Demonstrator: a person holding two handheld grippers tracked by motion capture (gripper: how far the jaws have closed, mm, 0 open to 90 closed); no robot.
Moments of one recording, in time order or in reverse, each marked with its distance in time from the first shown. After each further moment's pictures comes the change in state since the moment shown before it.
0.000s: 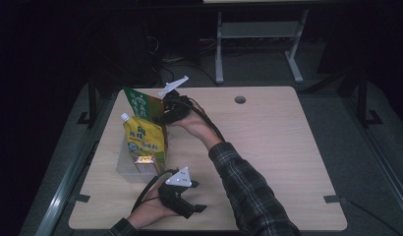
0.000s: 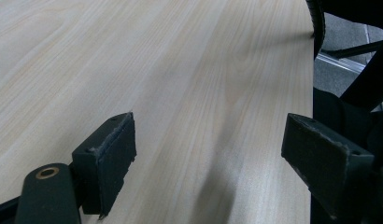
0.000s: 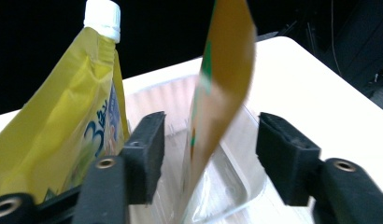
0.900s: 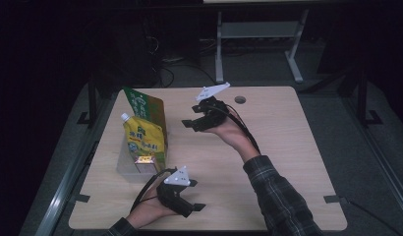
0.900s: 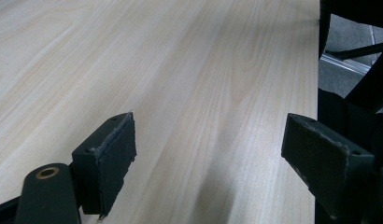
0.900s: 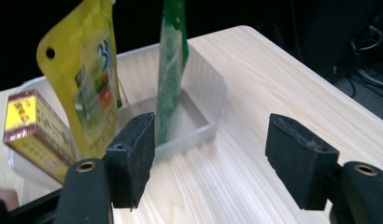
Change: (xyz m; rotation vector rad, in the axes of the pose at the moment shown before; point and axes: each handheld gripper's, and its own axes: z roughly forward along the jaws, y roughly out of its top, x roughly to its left) left arm 0.003 -0.001 -0.004 -0.003 0.013 -0.006; right arm -0.007 -0.053 -0.089 -0.039 -0.084 0.034
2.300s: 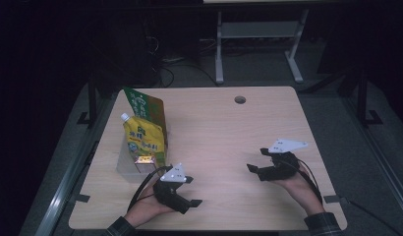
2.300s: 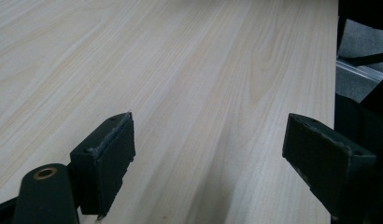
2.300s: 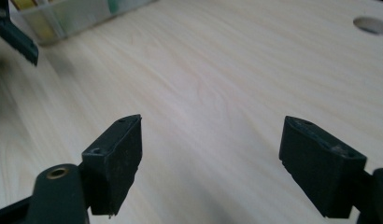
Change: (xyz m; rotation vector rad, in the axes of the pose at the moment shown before) left arm 0.006 -0.003 -0.006 -0.004 0.045 -0.028; right arm 0.009 -0.189 -0.125 0.053 -0.199 0.155
